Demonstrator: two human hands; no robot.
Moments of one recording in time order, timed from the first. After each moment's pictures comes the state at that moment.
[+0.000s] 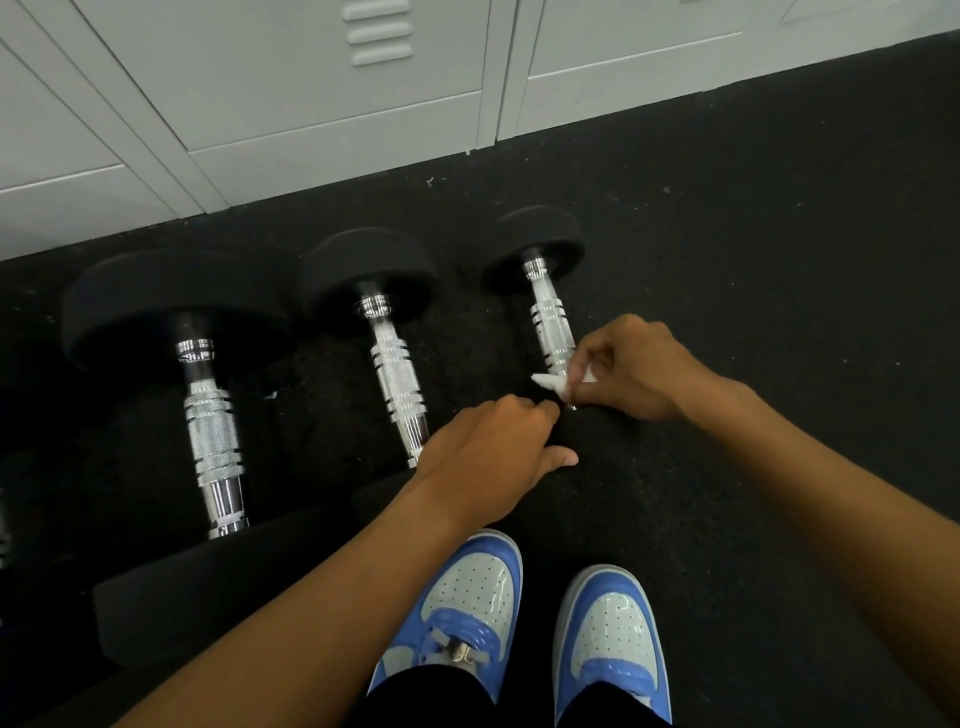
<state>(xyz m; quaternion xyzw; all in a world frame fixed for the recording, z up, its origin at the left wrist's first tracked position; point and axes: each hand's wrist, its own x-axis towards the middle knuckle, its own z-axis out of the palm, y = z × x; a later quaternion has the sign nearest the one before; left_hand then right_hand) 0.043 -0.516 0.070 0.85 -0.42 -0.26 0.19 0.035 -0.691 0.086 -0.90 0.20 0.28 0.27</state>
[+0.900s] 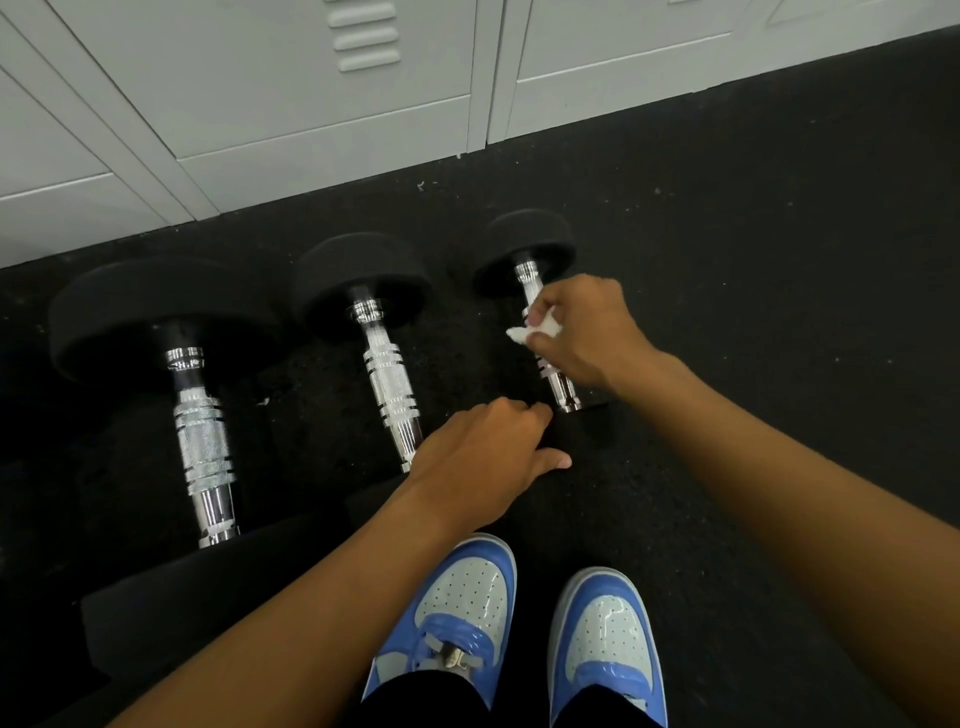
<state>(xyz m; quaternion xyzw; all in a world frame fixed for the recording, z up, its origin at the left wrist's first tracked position) 0.042 -0.517 0.069 0.85 -0.42 -0.26 0.19 0.064 -0.675 0.066 -0.95 0.17 0.10 0.25</state>
